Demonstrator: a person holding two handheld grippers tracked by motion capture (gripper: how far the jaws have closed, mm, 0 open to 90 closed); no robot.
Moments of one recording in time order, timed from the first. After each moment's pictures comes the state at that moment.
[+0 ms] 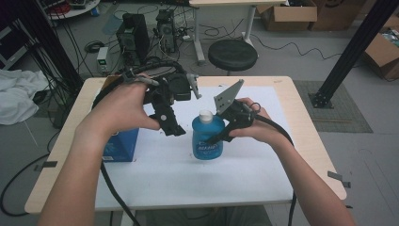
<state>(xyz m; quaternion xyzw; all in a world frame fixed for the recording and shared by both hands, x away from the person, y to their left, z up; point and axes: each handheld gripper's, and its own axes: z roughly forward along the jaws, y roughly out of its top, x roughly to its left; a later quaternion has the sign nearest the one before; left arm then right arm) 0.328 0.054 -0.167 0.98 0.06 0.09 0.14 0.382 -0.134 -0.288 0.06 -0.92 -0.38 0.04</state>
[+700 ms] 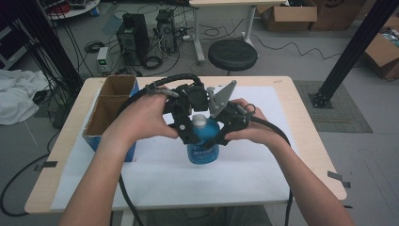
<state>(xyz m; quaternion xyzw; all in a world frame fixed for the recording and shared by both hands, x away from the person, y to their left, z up) 0.332 0.024 -0.197 0.99 0.05 0.08 0.13 0.369 -0.119 -0.278 0.09 -0.92 -0.38 0.06</state>
